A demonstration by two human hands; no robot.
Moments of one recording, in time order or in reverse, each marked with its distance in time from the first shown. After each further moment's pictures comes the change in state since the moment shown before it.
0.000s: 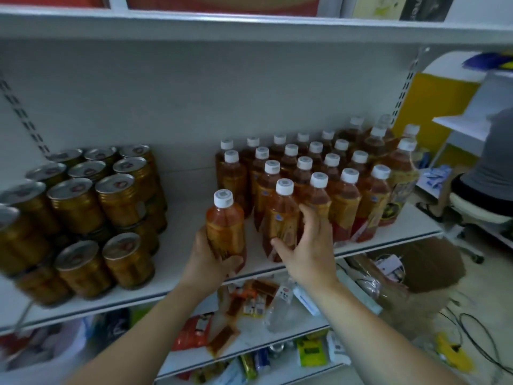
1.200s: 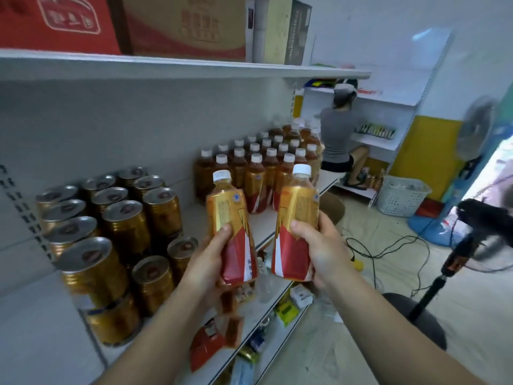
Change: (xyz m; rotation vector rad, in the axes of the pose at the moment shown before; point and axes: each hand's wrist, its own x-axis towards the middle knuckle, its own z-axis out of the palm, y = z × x) left_hand -0.048 -0.016 -0.181 -0.688 -0.706 -0.245; right_hand -0.118 -0.242 -0.003 0.817 0.360 0.776
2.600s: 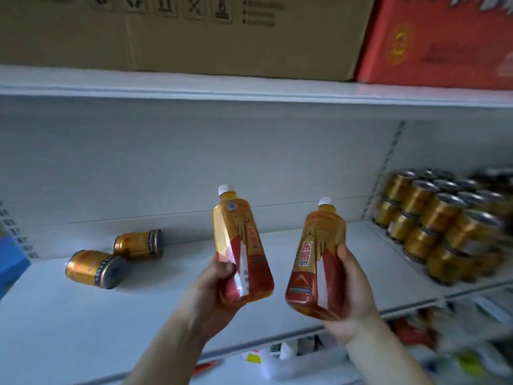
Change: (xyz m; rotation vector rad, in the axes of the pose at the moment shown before) left_hand -0.380 0.082 -0.503 -0.500 0.088 0.311; right_hand -0.371 0.115 0.435 0.531 -0.732 0.585
